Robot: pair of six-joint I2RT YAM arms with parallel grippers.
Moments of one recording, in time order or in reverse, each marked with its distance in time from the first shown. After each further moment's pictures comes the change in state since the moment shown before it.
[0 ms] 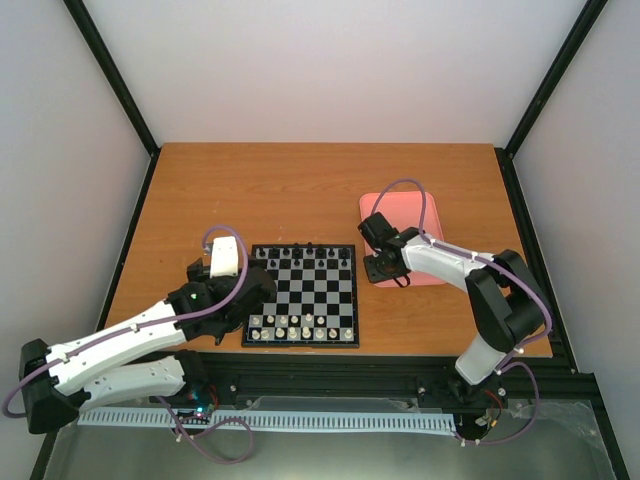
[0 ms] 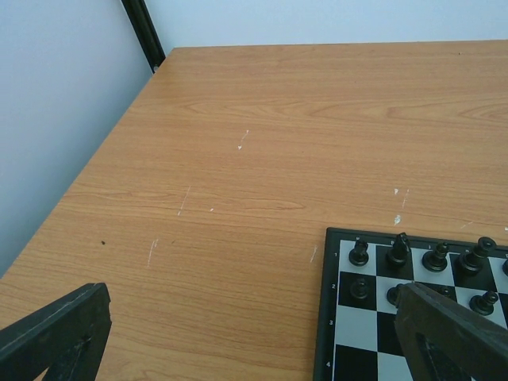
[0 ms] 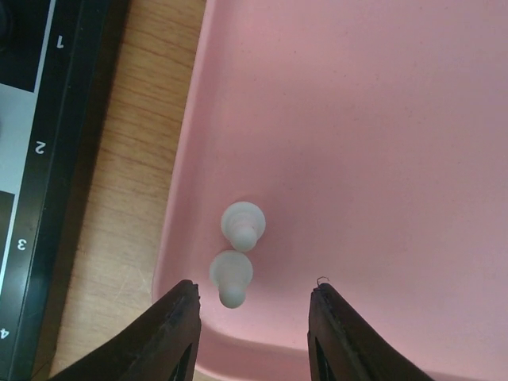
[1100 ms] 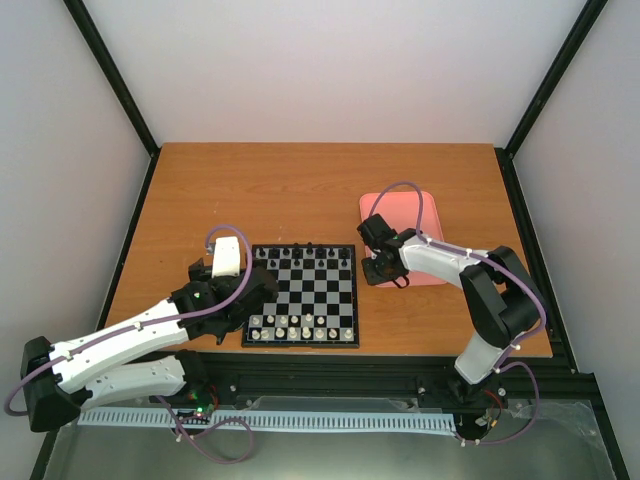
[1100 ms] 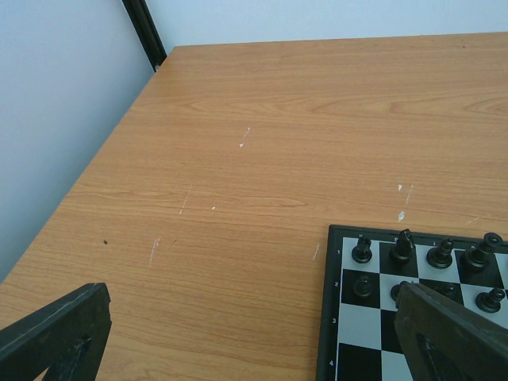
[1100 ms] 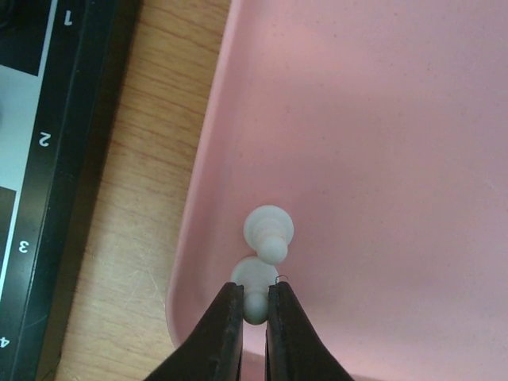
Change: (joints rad) left arm 0.000 0.022 0.000 -0.001 -0.002 -0.001; right arm -0.004 0.038 -0.009 0.031 -0.051 -0.019
